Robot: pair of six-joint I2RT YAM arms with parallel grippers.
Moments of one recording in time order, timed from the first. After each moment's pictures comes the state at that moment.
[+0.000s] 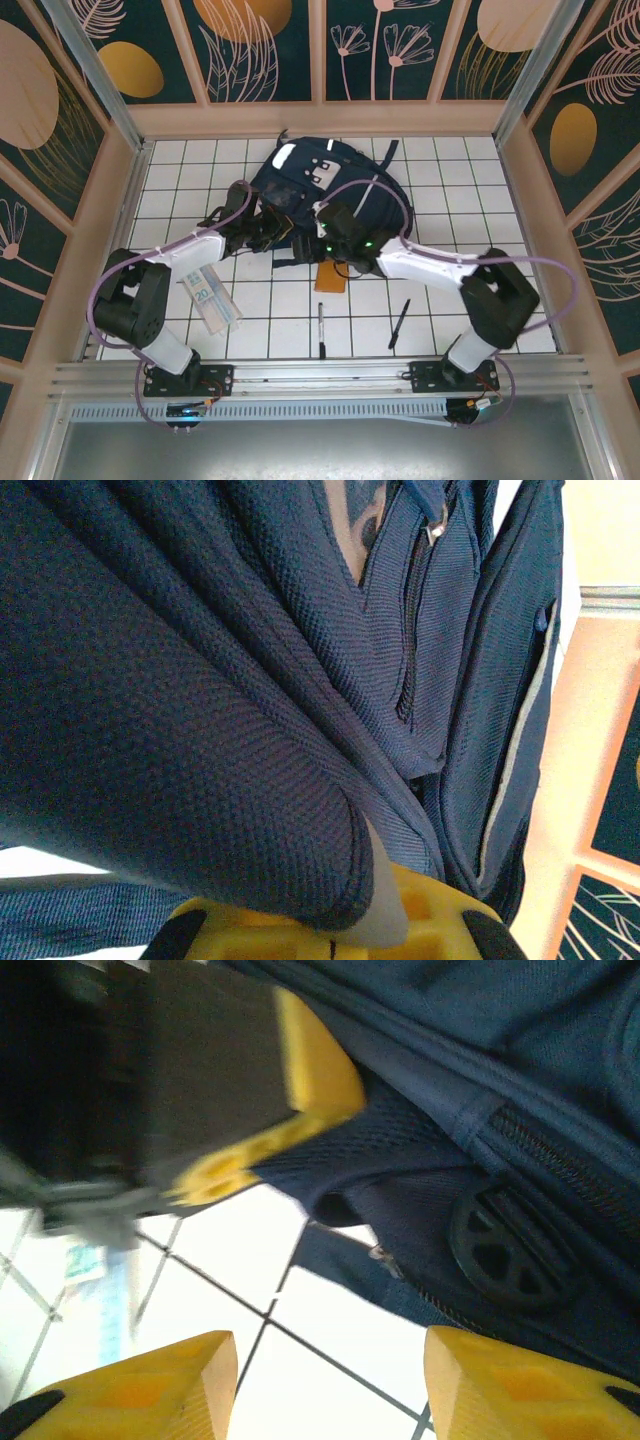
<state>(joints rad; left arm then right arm) -0.42 1.61 0.89 -0.05 0.40 -1.17 0.87 1.64 1.02 -0.12 -0.07 0.60</state>
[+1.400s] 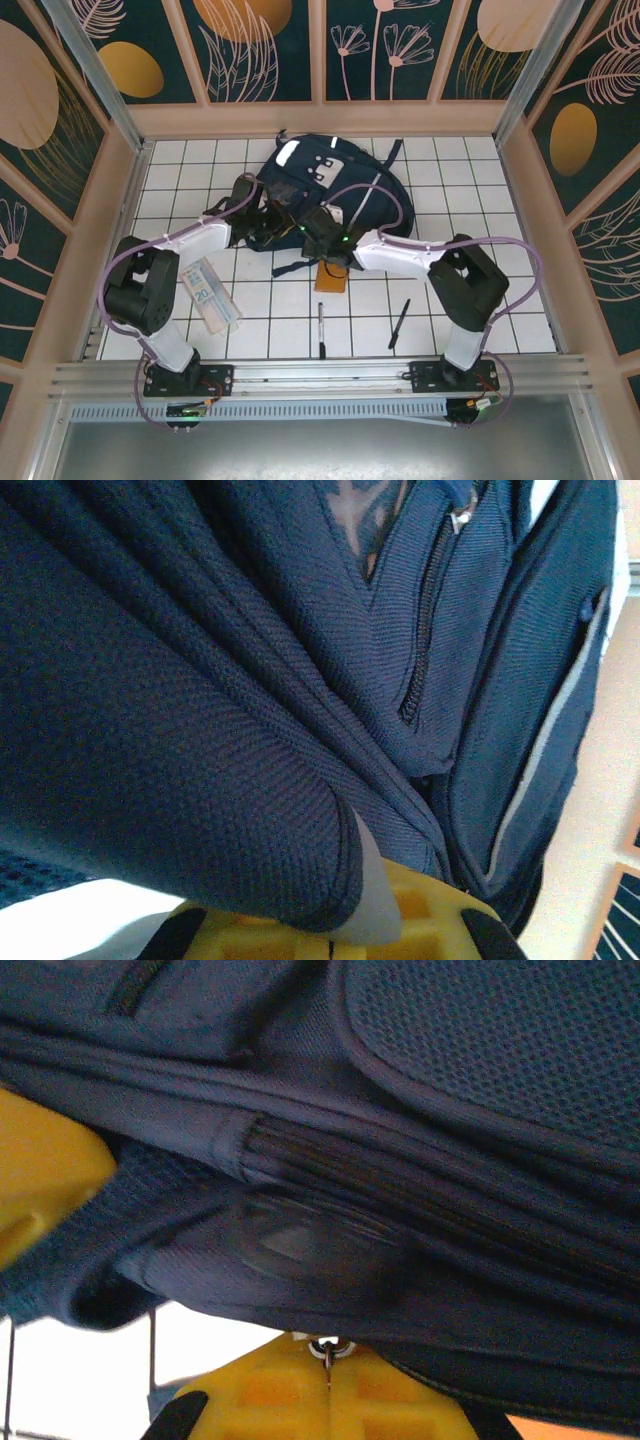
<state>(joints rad) -0.40 1.70 1.02 -0.17 0.40 -1.07 0.90 1.77 1.15 -0.31 0.20 0.87</state>
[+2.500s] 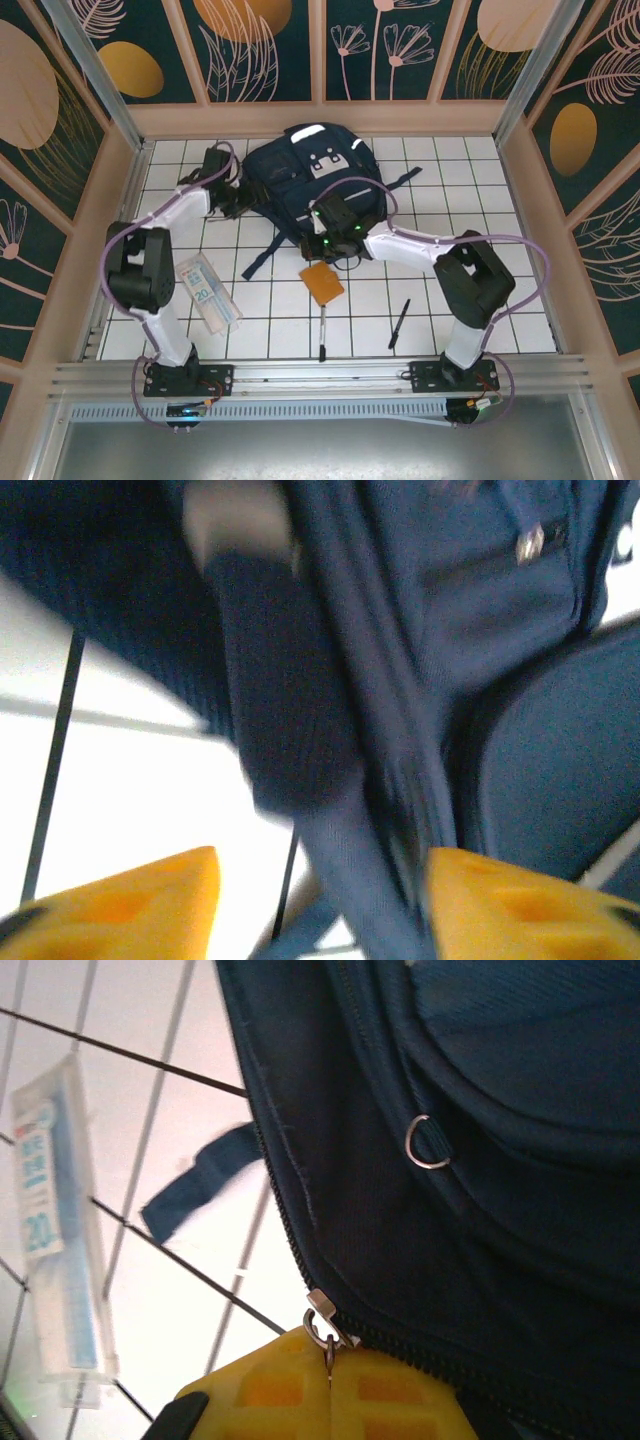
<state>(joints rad) -0.19 1.76 1.21 -0.46 0.33 -0.66 0.82 1.79 1.18 -0.27 -0.26 0.56</state>
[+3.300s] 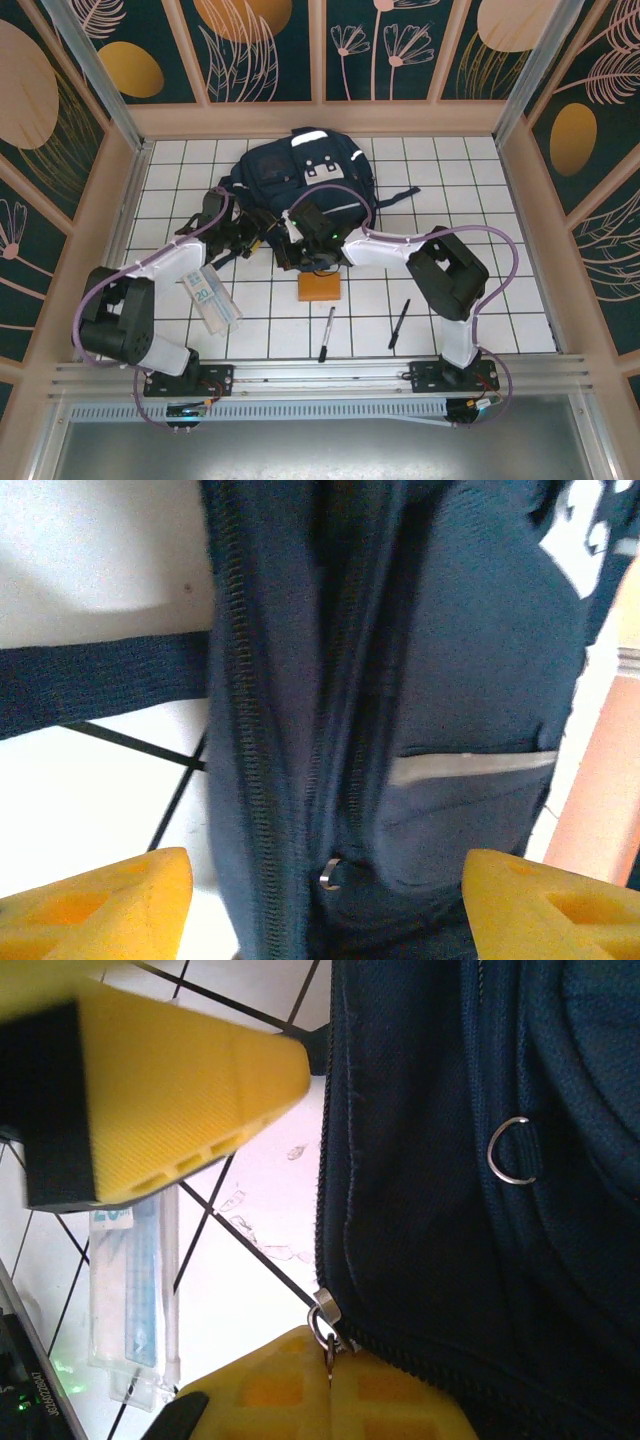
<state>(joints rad) -0.29 1.47 0.80 -0.15 0.36 -1.12 0.91 1.91 1.23 -0.14 -0.33 0.55</state>
